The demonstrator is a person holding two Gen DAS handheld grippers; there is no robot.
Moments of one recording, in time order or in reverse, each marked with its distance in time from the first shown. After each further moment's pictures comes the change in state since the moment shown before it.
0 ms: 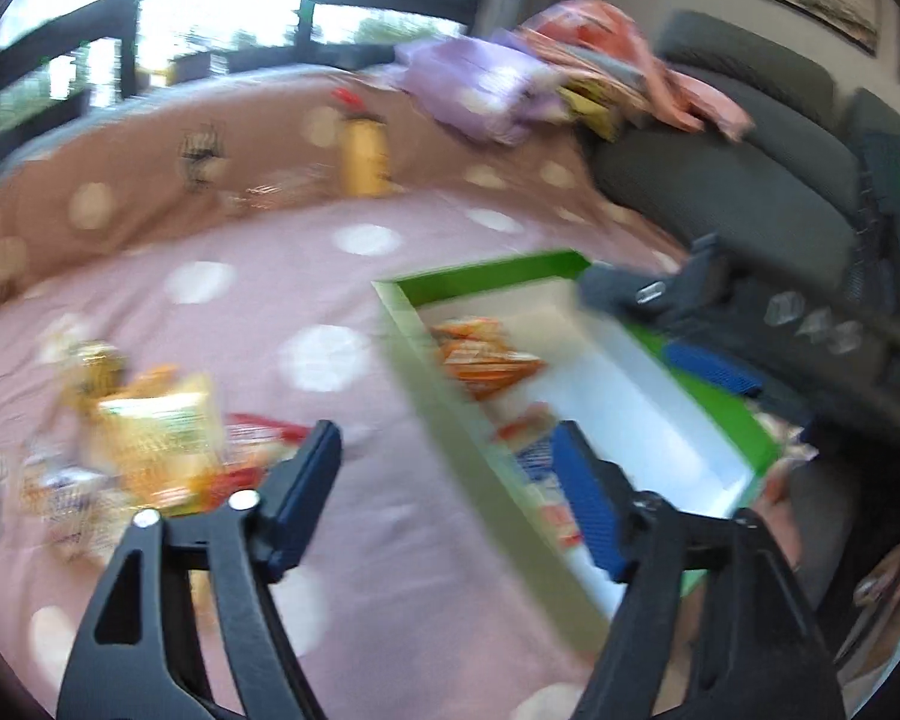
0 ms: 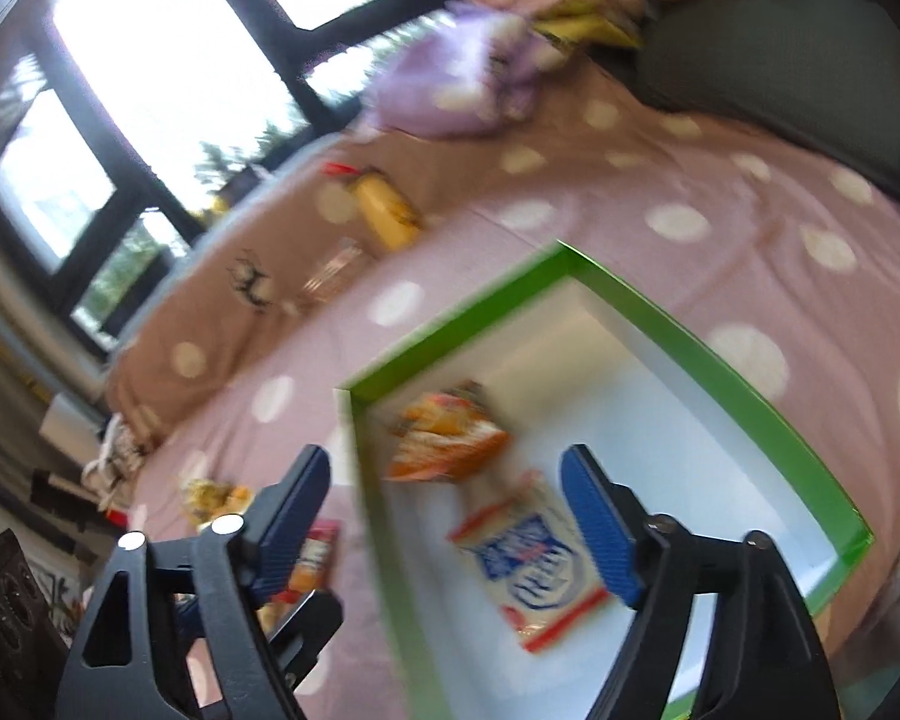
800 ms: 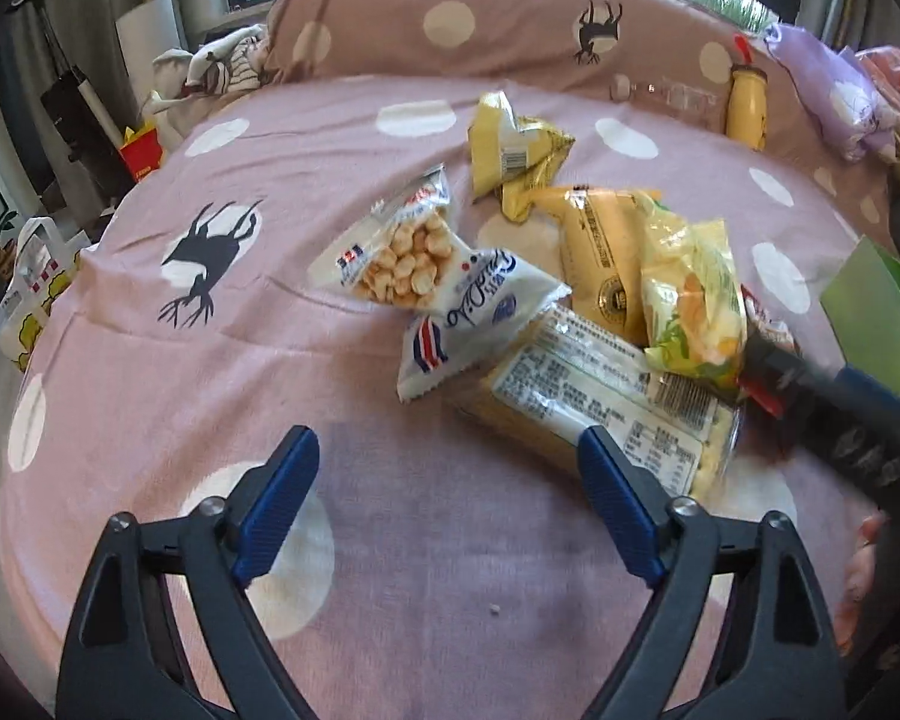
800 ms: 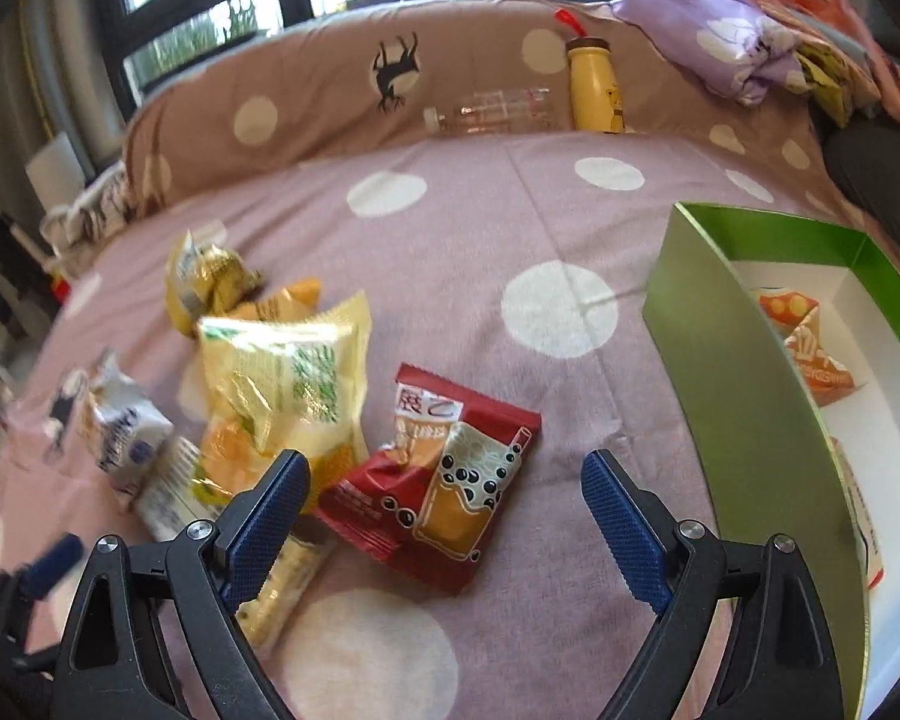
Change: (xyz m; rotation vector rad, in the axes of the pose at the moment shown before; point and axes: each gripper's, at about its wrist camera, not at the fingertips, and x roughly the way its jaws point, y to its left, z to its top) left arm 0.015 0.180 -0.089 -0.374 0.166 0.488; right arm 0.148 0.127 -0.110 -0.443 0.249 -0.137
